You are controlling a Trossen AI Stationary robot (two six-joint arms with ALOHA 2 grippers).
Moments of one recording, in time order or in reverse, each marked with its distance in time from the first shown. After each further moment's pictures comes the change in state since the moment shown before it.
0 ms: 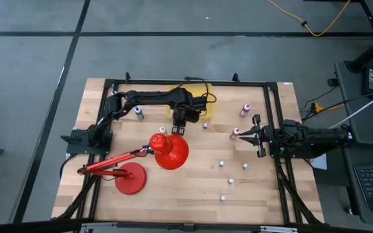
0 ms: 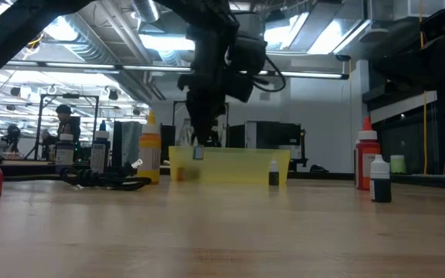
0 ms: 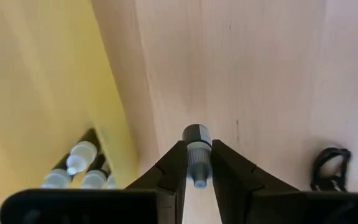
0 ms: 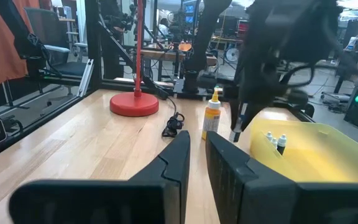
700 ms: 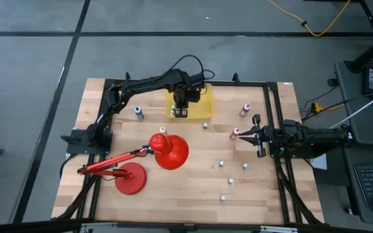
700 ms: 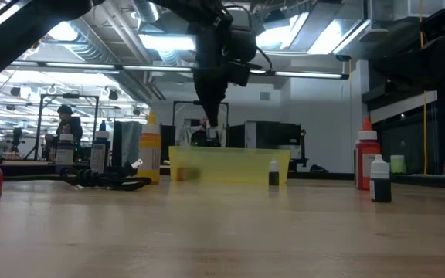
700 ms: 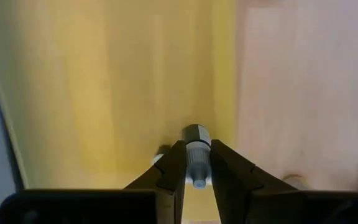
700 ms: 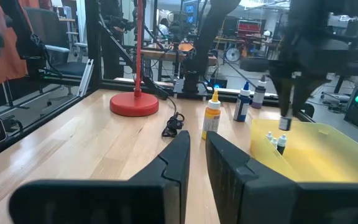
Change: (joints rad) left arm 0.147 -0.002 0.160 -0.012 -0.055 0.034; right arm 0.000 0.000 0.000 0.000 0.000 0.000
